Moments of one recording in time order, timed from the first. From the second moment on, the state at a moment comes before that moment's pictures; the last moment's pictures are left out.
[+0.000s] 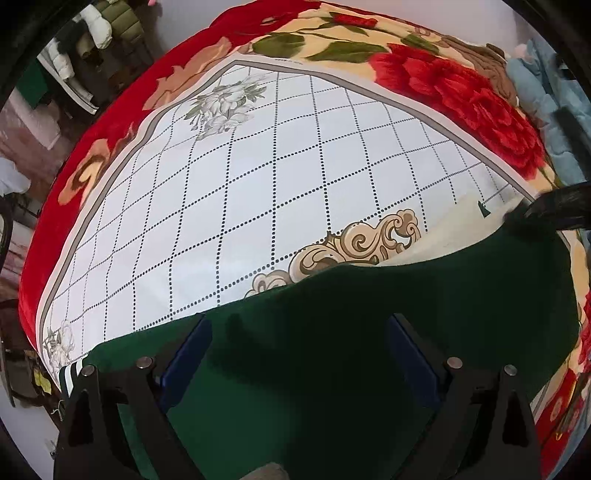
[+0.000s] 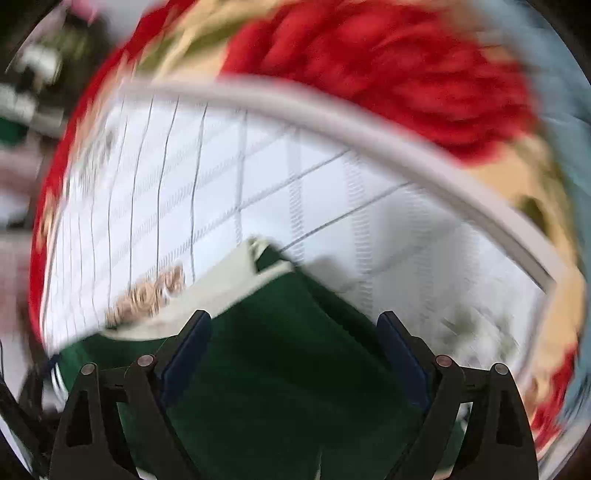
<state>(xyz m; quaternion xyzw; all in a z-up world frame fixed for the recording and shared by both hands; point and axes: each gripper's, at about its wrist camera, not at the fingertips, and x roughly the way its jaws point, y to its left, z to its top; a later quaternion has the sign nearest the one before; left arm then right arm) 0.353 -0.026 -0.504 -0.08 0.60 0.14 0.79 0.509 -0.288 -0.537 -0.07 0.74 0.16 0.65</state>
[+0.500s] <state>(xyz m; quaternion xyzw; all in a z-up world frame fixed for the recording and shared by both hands) 0.353 -0.025 -0.535 -0.06 0.62 0.13 0.77 0.520 -0.208 -0.544 -0.06 0.65 0.22 0.73</state>
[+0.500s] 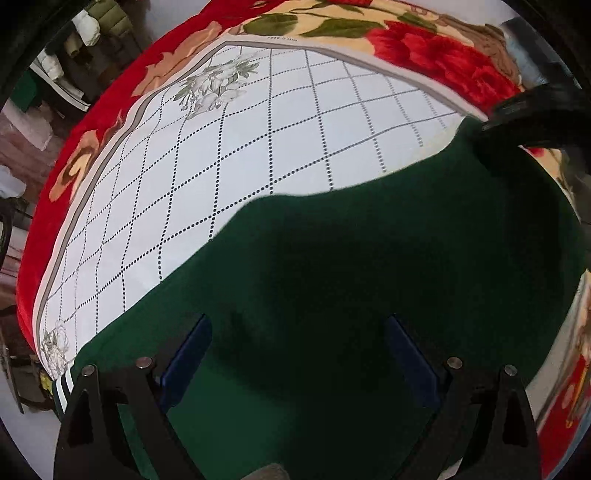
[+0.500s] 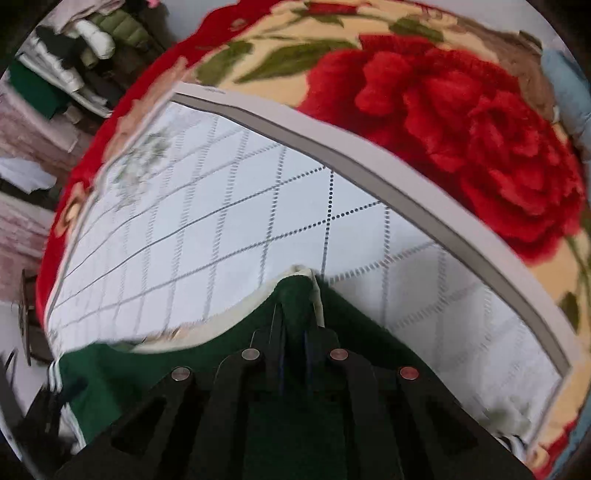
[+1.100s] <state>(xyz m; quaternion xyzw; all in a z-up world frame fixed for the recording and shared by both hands) 0.372 -0.034 -0.532 -0.09 0.62 0.11 0.77 0.354 -0.474 -0.557 0.34 0.63 -0.02 0.70</state>
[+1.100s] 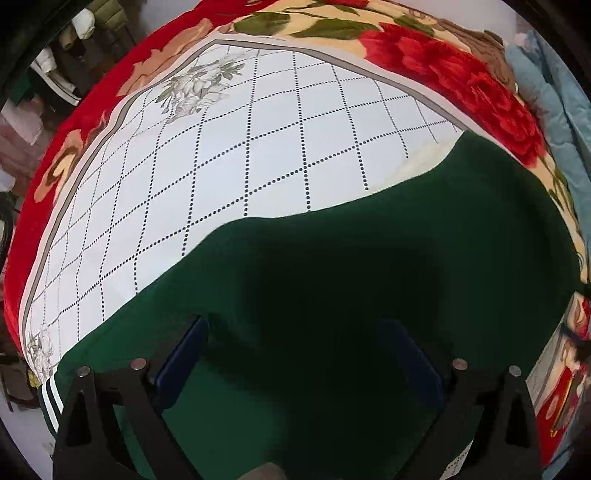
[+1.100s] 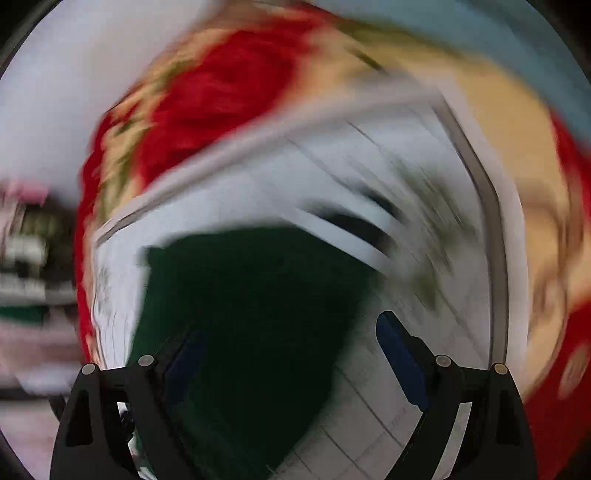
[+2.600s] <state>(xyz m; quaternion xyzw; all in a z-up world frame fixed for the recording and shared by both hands) 0.367 -0.057 -0.587 -0.04 0.65 0.11 0.75 0.381 -0.365 -0.582 0.04 0.69 0.11 0.72</state>
